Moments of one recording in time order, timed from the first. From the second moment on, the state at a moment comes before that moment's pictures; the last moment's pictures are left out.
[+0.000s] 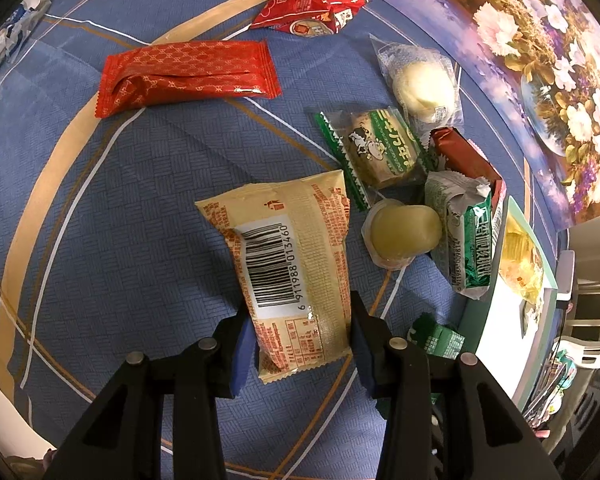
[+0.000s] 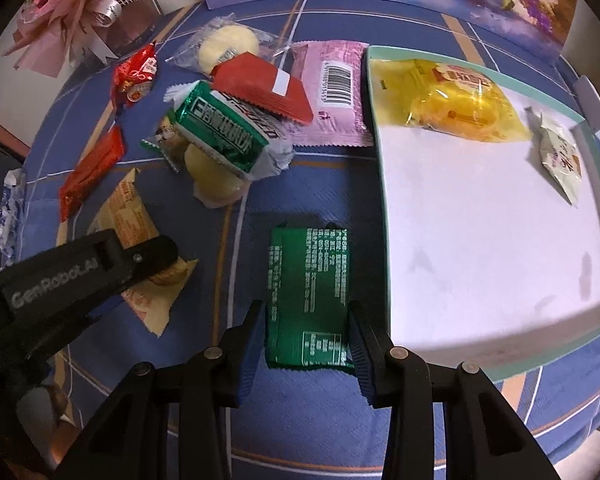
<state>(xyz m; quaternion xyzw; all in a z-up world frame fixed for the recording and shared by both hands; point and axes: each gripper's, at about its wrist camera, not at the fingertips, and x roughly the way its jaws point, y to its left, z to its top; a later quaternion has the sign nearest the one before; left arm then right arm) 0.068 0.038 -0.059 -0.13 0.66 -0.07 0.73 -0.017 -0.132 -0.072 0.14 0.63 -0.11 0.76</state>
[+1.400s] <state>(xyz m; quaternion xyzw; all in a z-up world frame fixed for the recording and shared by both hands) 0.057 -0.014 0.020 -0.08 0.57 -0.15 0.81 -0.053 -0.203 -0.011 0.17 0.54 -0.24 0.79</state>
